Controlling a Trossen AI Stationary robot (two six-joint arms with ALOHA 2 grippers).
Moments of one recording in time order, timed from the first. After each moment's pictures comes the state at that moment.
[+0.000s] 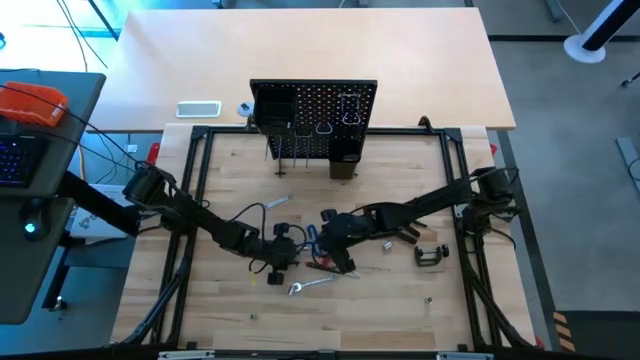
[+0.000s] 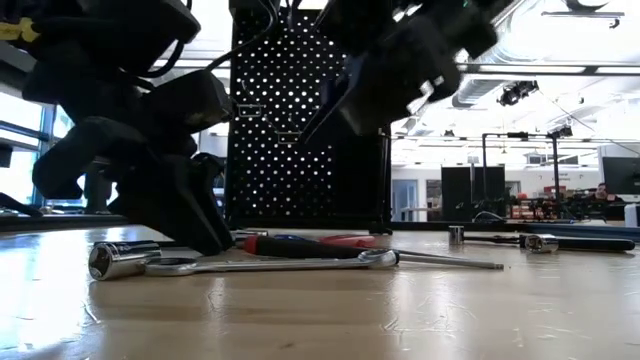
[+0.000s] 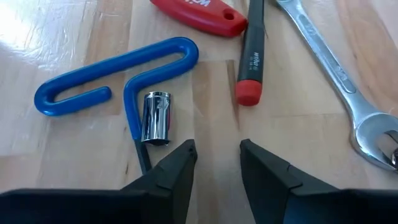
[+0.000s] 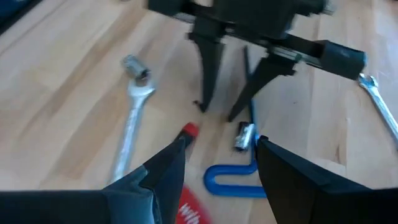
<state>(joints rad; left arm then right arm) -0.36 1.72 0.62 0.25 -0.26 -0.19 0.17 1.83 1.11 0.00 -0.05 -0.19</state>
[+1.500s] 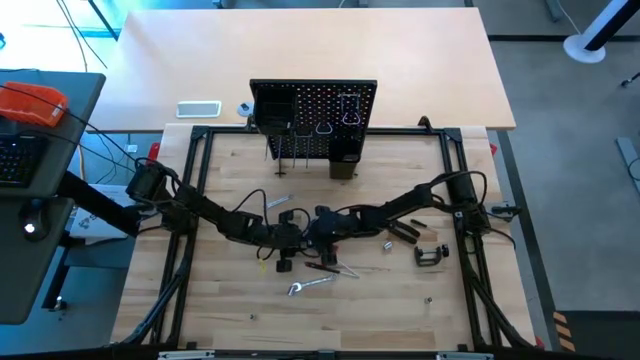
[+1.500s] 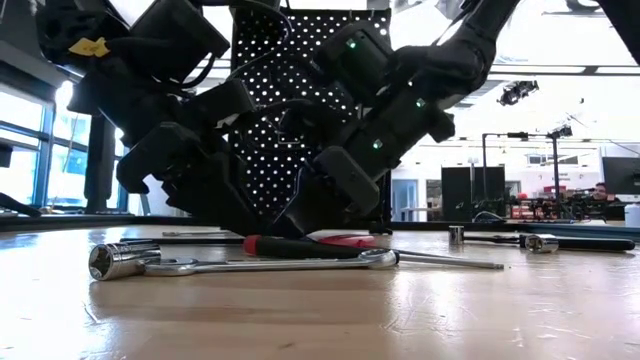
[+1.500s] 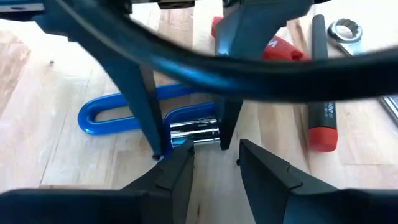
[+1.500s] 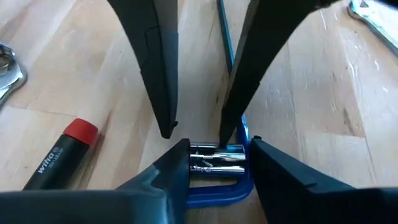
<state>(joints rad) -0.24 1.72 0.62 0.34 -0.22 -0.13 0.09 2.10 1.12 0.25 0.00 -0.09</state>
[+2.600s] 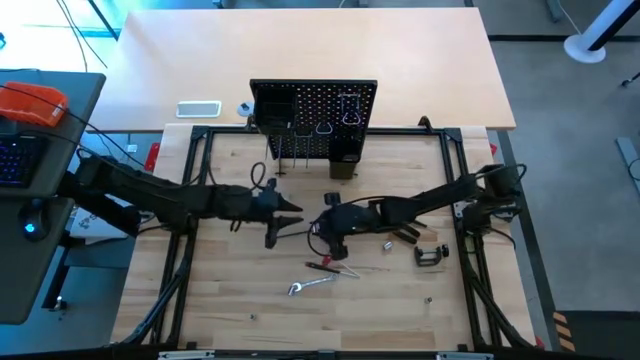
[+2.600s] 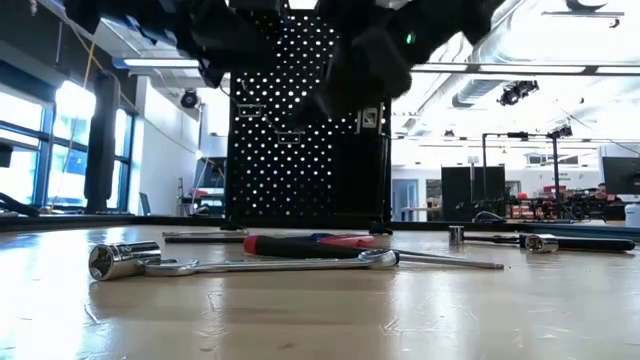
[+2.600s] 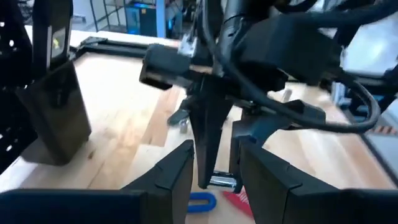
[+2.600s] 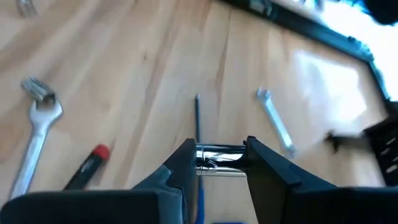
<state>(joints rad) -0.14 1.17 0.62 0.24 -0.19 -0.16 0.16 1.76 1.12 0.04 0.19 -0.27</state>
